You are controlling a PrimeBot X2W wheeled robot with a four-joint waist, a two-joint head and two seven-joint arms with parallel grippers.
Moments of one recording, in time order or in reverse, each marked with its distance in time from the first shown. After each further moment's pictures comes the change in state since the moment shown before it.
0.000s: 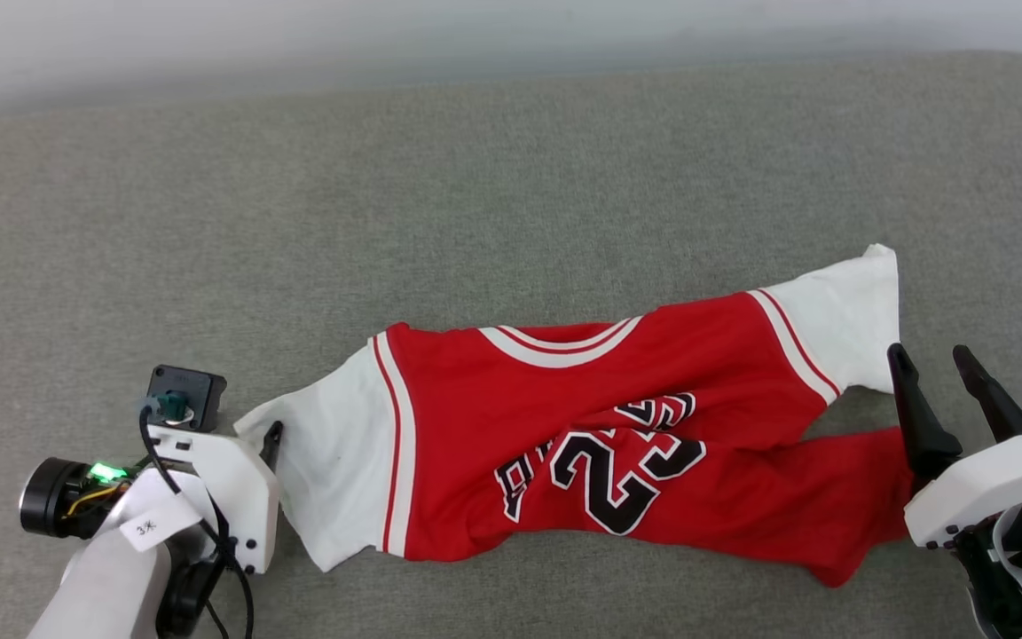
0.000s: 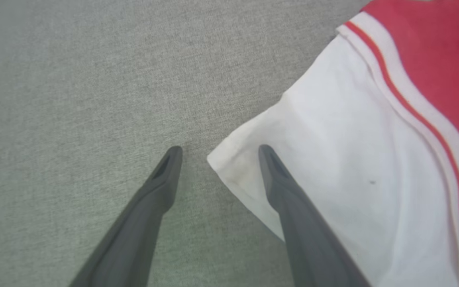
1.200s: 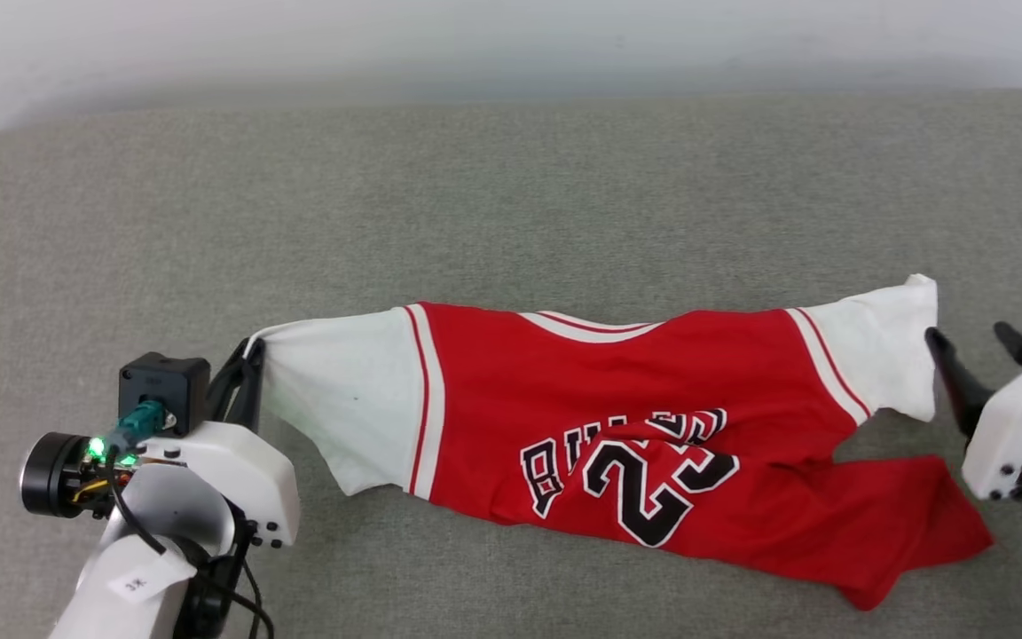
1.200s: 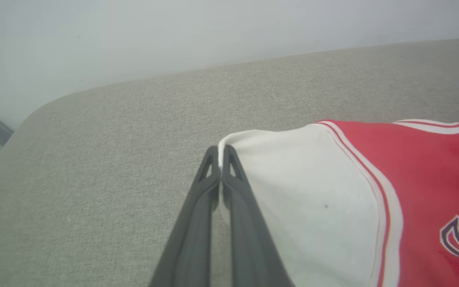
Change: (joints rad) left arm 0.031 -0.033 0.025 -0.169 0.016 0.104 -0.220; right arm -0.092 -0.129 0.011 -0.020 -0.020 0.000 0.310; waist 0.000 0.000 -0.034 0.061
